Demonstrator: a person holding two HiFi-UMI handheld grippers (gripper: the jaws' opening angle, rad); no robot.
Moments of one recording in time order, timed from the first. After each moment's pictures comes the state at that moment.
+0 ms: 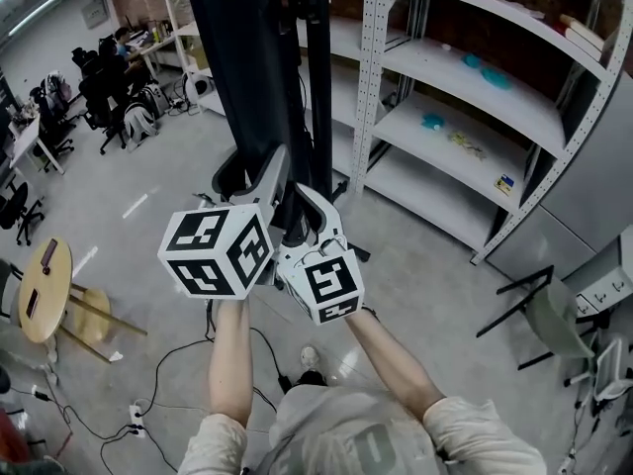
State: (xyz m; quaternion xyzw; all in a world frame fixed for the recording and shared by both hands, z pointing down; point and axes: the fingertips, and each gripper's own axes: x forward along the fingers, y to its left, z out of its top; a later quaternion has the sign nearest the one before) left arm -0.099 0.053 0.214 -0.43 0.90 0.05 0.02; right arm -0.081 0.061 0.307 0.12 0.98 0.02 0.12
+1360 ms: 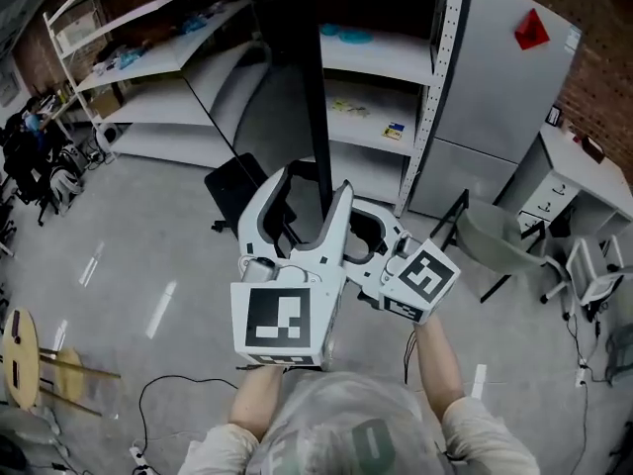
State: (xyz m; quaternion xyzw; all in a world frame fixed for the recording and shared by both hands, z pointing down) left arm 0.254 -0.153 0.213 -0.58 0.81 0.03 0.13; right arm 0.255 -0.148 0.307 0.14 0.98 0.06 0.09
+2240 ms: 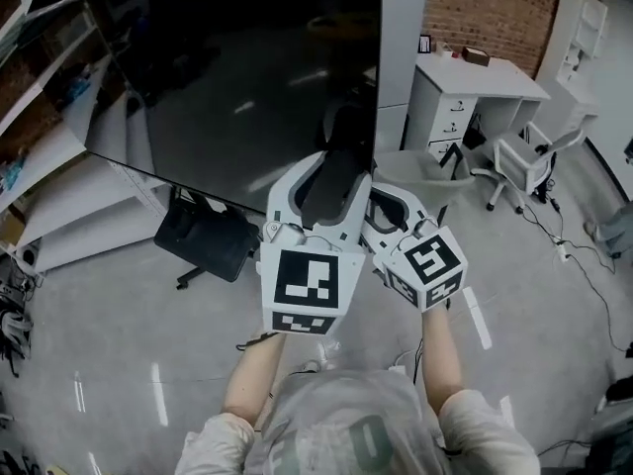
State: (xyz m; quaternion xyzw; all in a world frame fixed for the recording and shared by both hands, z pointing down) left arm 0.370 -0.290 0.234 -0.80 0.58 -0.05 0.13; right arm 0.382 -0.310 0.322 -0.30 0.95 0.09 -0.03
